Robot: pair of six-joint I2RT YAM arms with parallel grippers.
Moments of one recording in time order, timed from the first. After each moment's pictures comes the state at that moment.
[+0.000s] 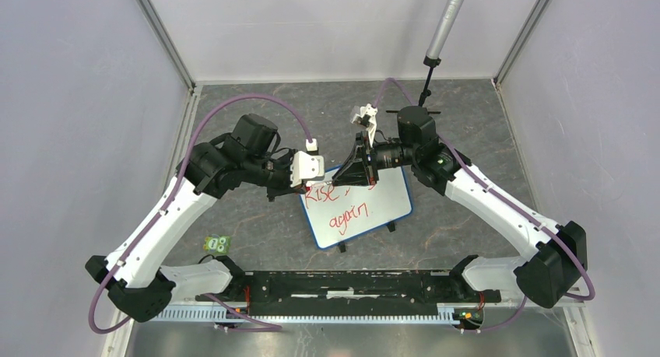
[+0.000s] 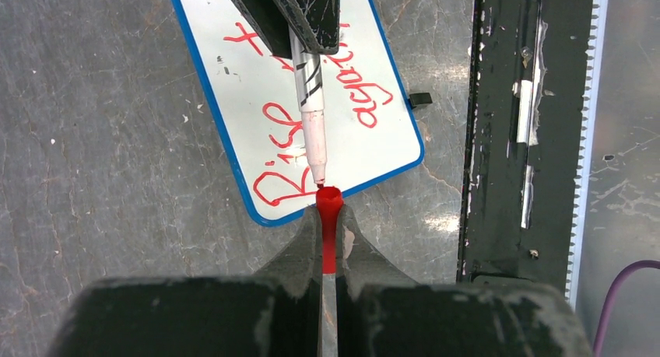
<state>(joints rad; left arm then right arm) -0.69 1.15 1.44 -1.16 0.48 0.73 0.65 1.29 1.11 -0.13 -0.96 0.21</state>
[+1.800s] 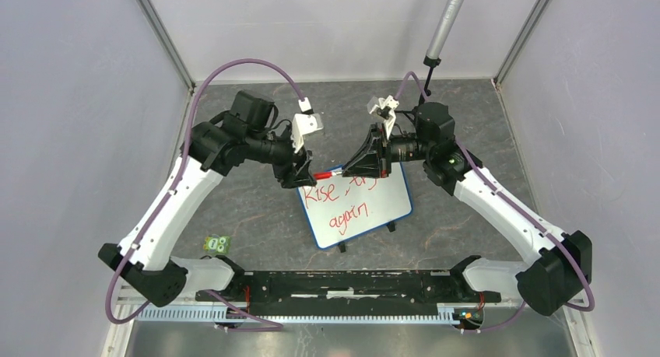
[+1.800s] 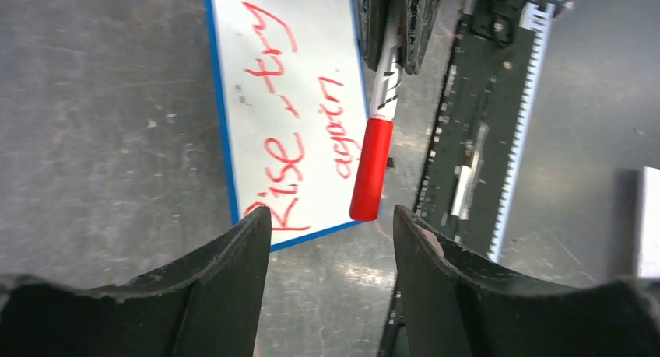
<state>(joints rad) -0.57 1.26 1.58 -1.11 0.60 0.44 0.54 1.24 1.06 0.01 -1.06 0.27</state>
